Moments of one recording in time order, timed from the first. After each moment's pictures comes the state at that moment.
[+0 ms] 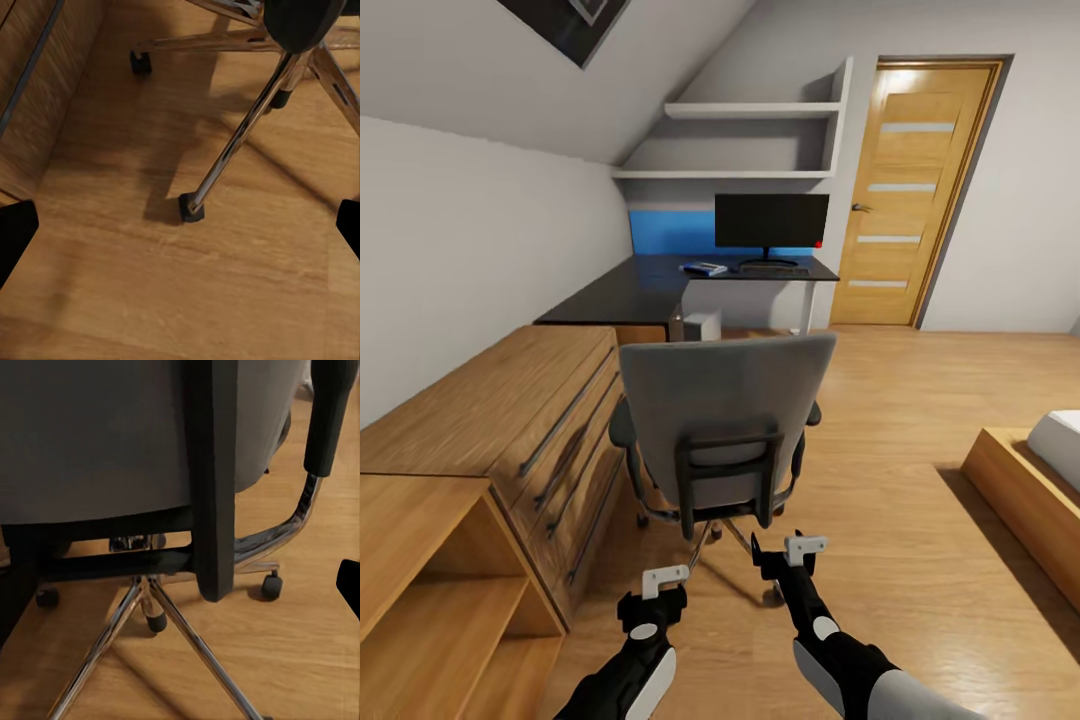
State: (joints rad) left arm -0.45 -0.17 -0.37 -0.59 0.33 0.04 0.50; right arm -0.61 0.06 0.74 -0.34 -0.57 -0.56 -0.16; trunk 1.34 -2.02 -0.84
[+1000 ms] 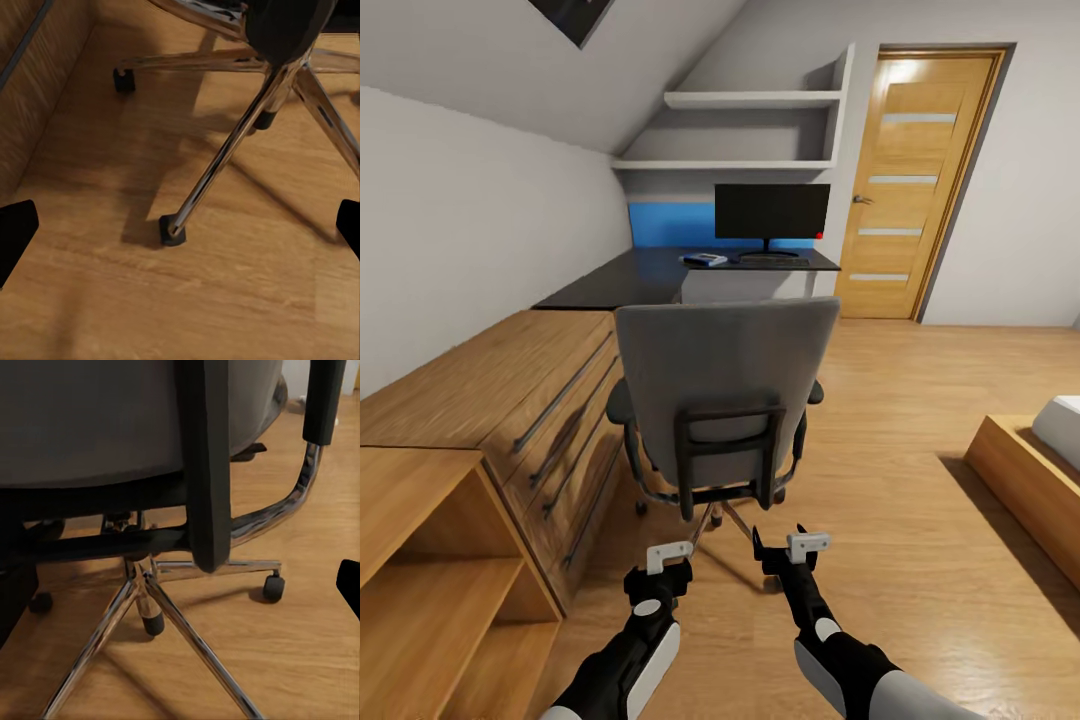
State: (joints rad) left arm -0.46 -0.17 -0.37 -0.72 0.33 0.09 0.51; right arm -0.61 0.06 0.74 -0.35 -0.57 -0.63 -0.17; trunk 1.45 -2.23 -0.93
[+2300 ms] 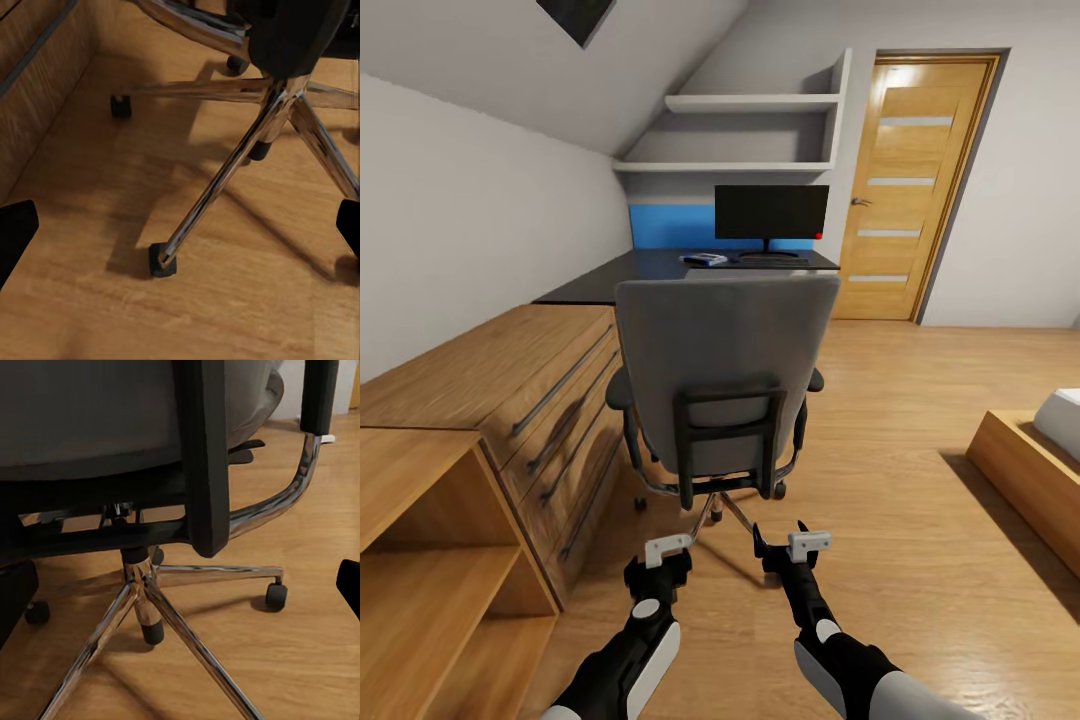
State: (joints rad) left arm -0.46 -0.17 -0.37 -0.73 0.32 -0.02 0.50; right arm -0.61 0.06 0.74 -0.35 -0.57 -0.68 -0.17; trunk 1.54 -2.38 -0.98
